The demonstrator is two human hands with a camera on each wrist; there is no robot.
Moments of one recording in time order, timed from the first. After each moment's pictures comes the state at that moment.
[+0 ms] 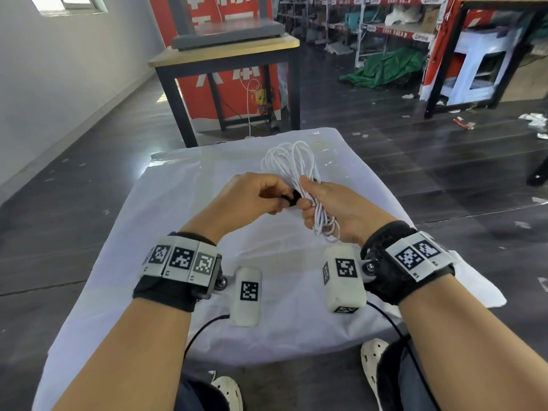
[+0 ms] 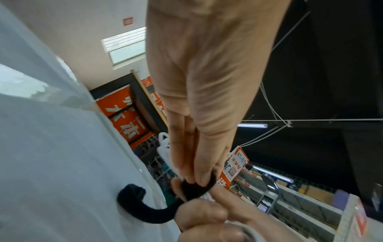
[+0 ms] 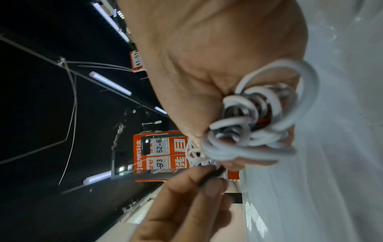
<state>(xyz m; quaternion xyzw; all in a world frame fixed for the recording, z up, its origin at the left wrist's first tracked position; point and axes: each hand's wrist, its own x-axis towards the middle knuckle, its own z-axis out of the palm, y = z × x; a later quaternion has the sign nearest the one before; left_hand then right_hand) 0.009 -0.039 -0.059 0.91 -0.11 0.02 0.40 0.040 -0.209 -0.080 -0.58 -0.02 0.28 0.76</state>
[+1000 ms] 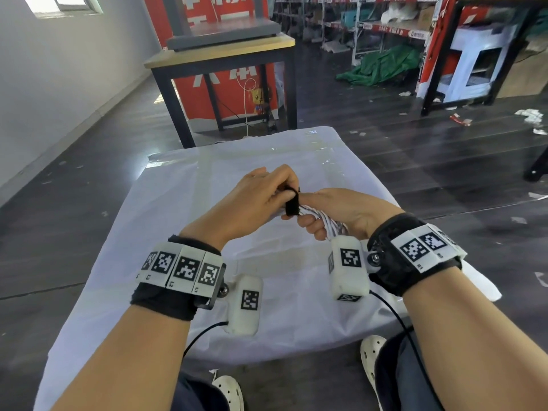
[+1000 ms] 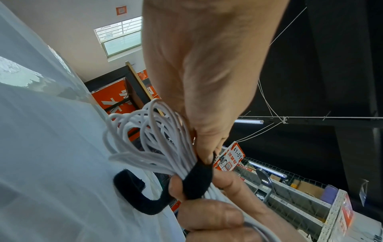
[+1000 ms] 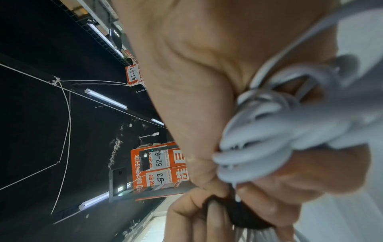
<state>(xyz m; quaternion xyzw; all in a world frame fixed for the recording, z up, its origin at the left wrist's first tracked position) 0.004 -0.046 -0.058 0.94 -0.24 0.08 0.22 0.036 -0.222 -0.071 -0.69 -0.09 0.38 0.61</state>
